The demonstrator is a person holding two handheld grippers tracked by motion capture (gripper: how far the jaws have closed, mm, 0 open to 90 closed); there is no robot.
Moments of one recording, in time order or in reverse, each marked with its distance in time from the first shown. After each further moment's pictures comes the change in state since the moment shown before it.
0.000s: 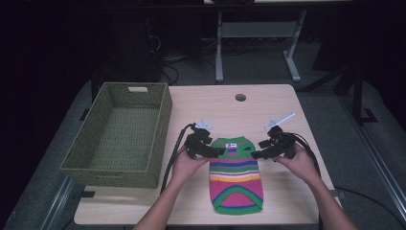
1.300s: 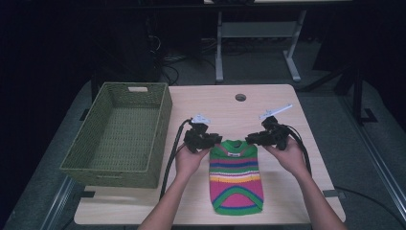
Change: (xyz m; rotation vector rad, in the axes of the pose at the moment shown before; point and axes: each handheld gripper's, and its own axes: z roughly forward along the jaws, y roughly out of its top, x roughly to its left) left arm 0.017 0.016 0.000 -0.121 0.005 -0.117; right arm 0.013 0.036 -0.004 -0.108 -0.054 0.059
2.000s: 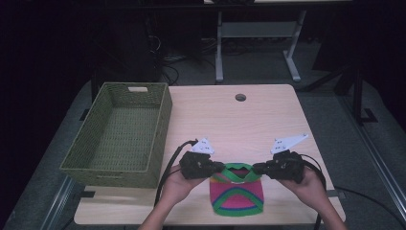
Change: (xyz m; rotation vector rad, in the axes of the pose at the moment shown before) left arm -0.070 -0.036 -0.059 0.112 -0.180 0.312; right arm 0.067 -0.063 -0.049 -0.016 0.116 -0.218
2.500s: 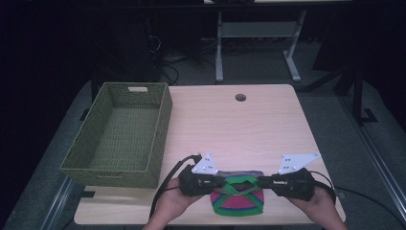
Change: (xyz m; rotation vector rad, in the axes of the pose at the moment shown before) left arm -0.048 -0.006 -0.019 0.049 -0.007 0.146; right arm 0.042 -0.019 -0.022 -0.042 -0.018 -0.116
